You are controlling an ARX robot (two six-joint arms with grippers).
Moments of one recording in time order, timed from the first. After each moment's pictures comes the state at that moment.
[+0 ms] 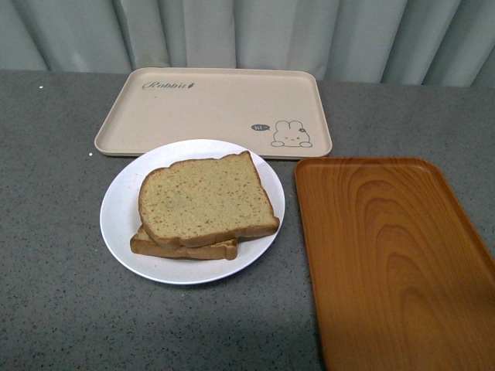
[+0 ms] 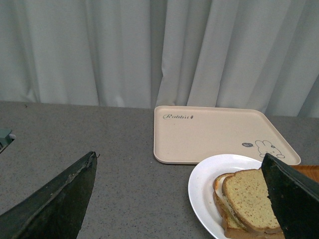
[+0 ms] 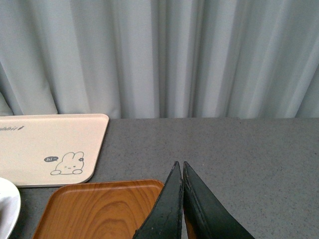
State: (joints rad) left arm 0.00 0.00 0.02 0.00 0.00 0.00; right arm 0.00 1.14 0.03 1.08 0.00 0.00
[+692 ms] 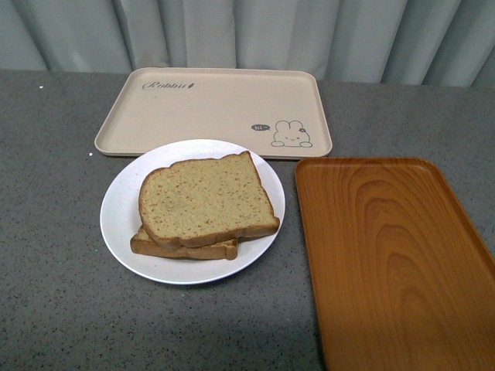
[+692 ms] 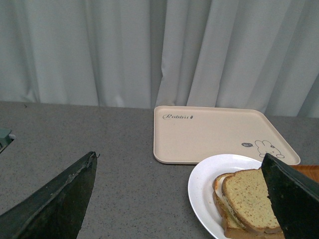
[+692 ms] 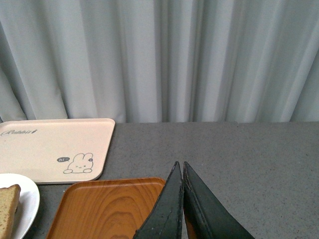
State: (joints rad) left arm 0.00 0.00 0.02 0.00 0.00 0.00; right arm 0.00 0.54 0.01 0.53 0.00 0.00
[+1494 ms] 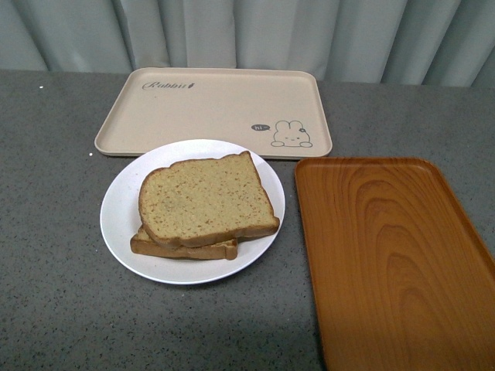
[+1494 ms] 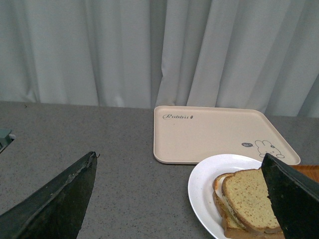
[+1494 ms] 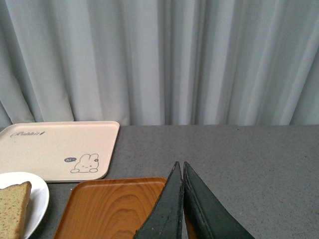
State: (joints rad) left arm 0.00 0.00 0.02 0.00 0.00 0.00; right arm 0.00 0.23 0.01 0.23 0.00 0.00
